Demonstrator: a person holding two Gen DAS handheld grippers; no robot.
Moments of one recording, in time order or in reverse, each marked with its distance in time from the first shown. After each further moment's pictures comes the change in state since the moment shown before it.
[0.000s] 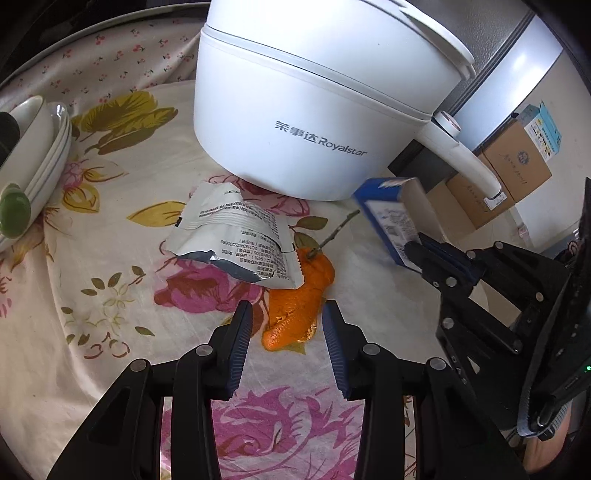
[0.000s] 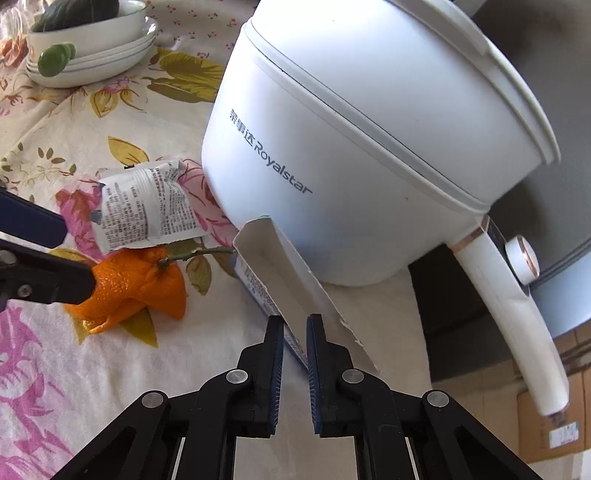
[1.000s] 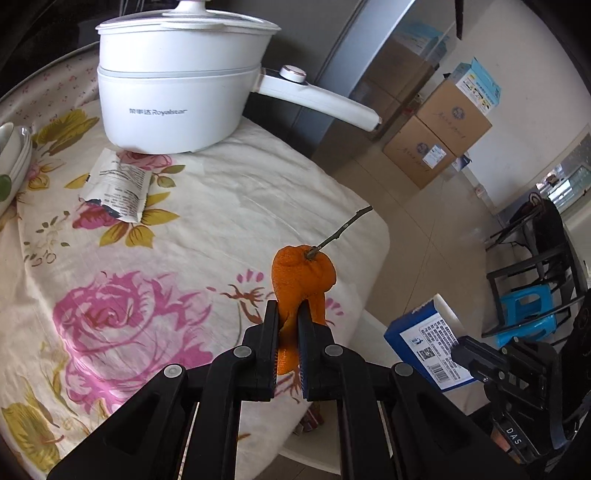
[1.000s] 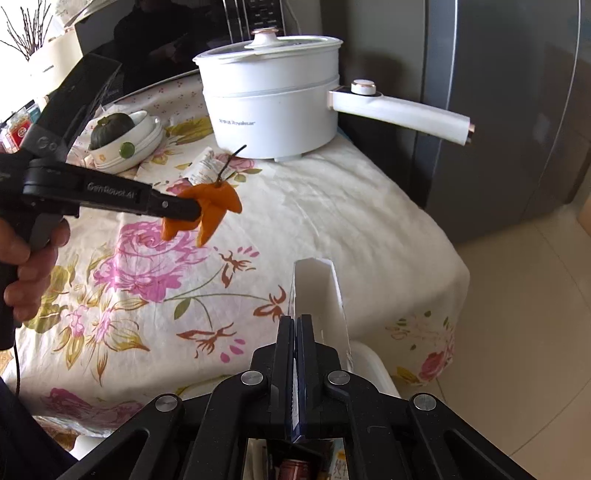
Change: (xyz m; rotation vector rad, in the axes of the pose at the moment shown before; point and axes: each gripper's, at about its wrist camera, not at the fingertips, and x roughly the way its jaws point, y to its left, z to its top) left arm -0.068 -0.117 -0.096 0.149 0.022 -0.141; right arm -0.197 -0.034 -0.186 0.530 -0.063 0.228
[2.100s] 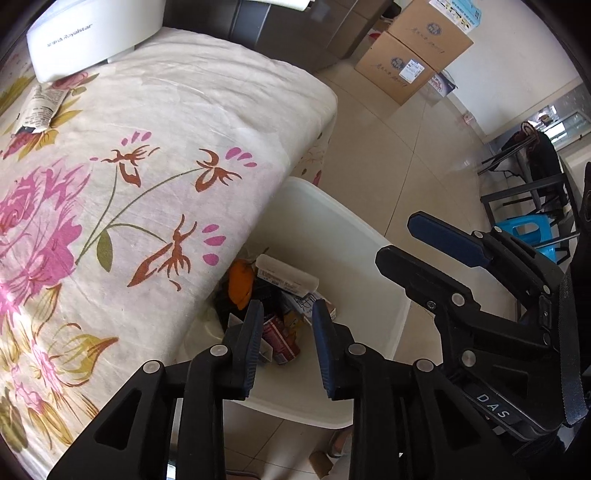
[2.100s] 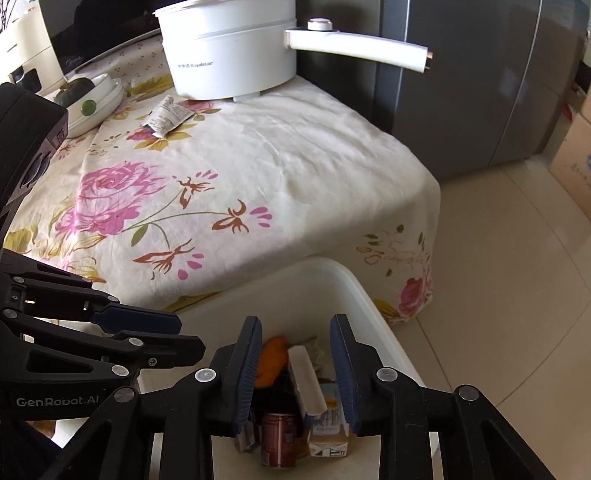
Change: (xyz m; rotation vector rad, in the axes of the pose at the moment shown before) left arm 0.053 -0.073 -0.090 0.089 0.254 -0.028; right arm 0.014 -0.008 -0.052 0.078 0.107 -0.109
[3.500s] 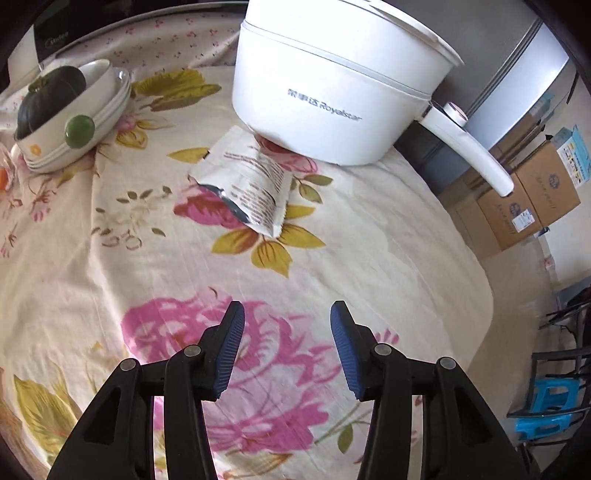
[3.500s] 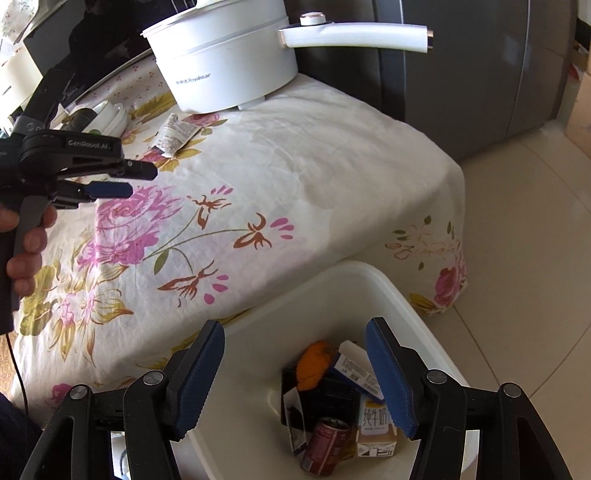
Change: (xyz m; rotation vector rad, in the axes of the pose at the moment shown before) left arm -0.069 0.182 0.090 -0.424 -0.286 0.296; right arm 0.008 -0.003 0.009 0.117 0.013 0.114
